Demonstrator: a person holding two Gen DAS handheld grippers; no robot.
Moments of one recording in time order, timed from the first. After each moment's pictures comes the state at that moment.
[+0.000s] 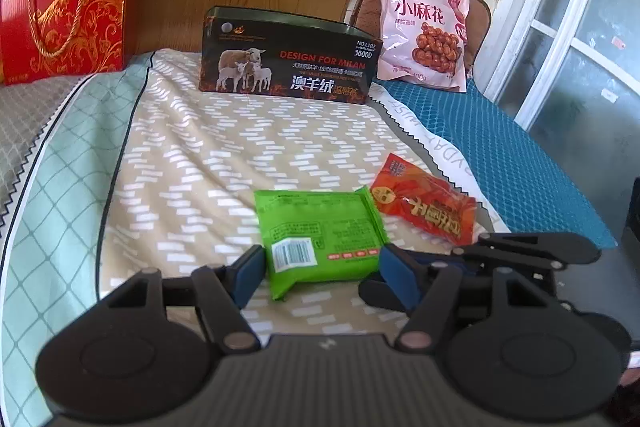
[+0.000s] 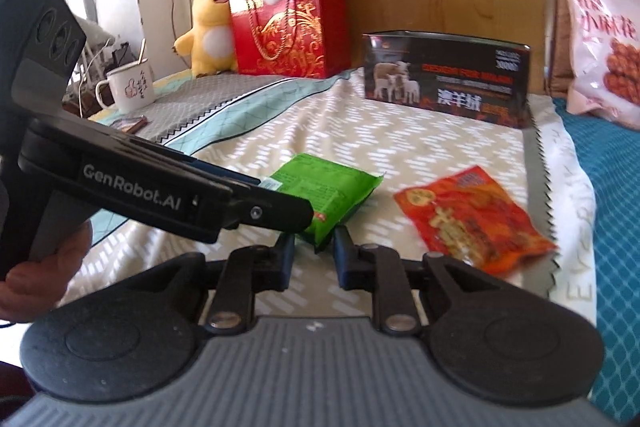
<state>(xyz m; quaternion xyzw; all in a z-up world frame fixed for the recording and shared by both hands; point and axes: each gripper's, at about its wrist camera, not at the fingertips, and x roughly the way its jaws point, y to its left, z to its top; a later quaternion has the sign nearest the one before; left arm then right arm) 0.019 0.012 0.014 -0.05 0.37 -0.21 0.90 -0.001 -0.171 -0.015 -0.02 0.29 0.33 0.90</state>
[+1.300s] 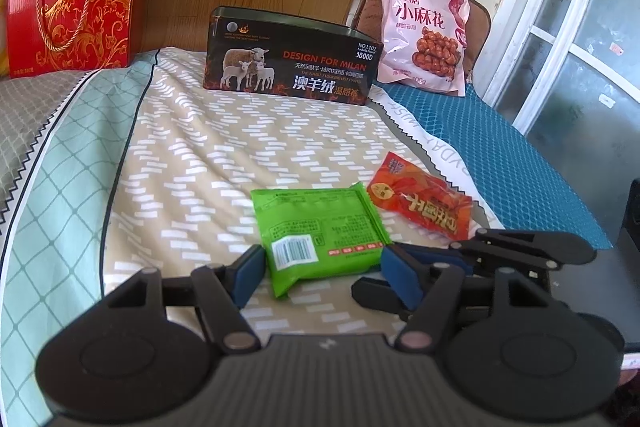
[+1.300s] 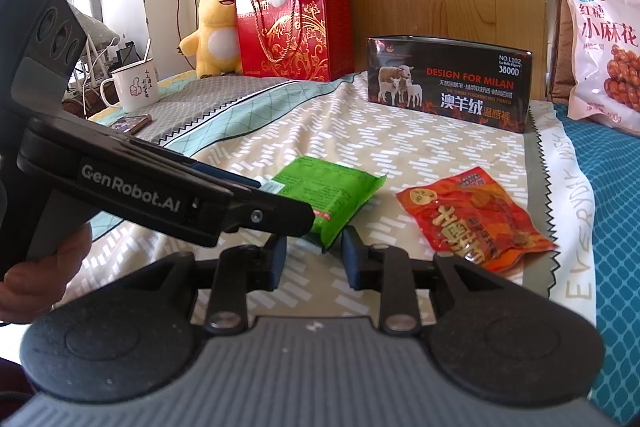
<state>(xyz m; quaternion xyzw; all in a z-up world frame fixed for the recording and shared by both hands) 0.010 0.019 0.013 -0.07 0.37 -0.21 0.90 -0.007 -0.165 -0.015 -0.03 0.28 0.32 0.90</state>
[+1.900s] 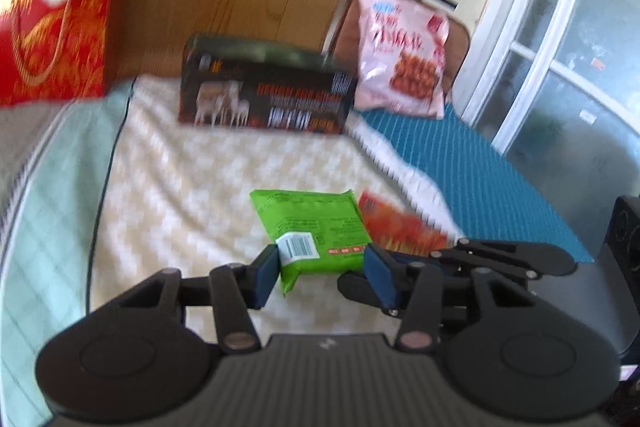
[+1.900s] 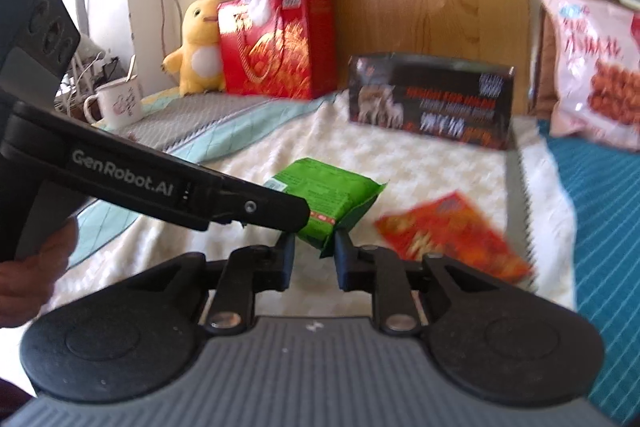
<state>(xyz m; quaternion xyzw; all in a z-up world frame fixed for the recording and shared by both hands) 0.027 0.011 0.041 -0.07 0.33 -0.24 0.91 0.004 -0.170 0.000 -0.03 0.24 0.30 0.92</state>
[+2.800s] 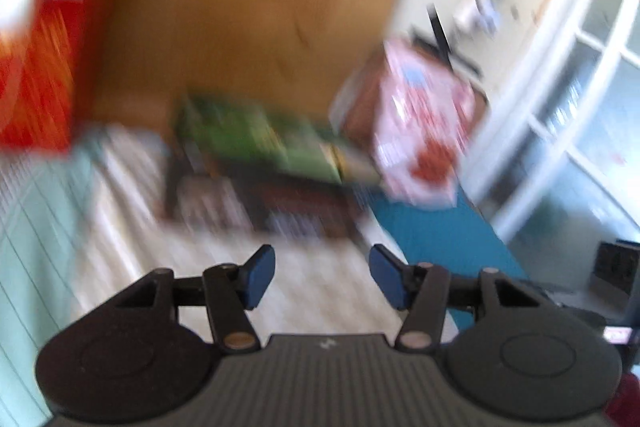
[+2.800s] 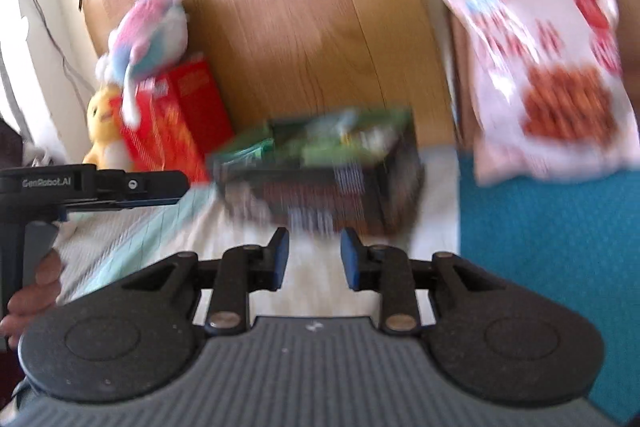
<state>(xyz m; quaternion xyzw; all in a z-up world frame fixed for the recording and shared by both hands) 0.141 0.008 0.048 -0.15 0.34 -0.27 0.89 0.112 -0.261 0.020 0.09 0.30 0.25 0.92</state>
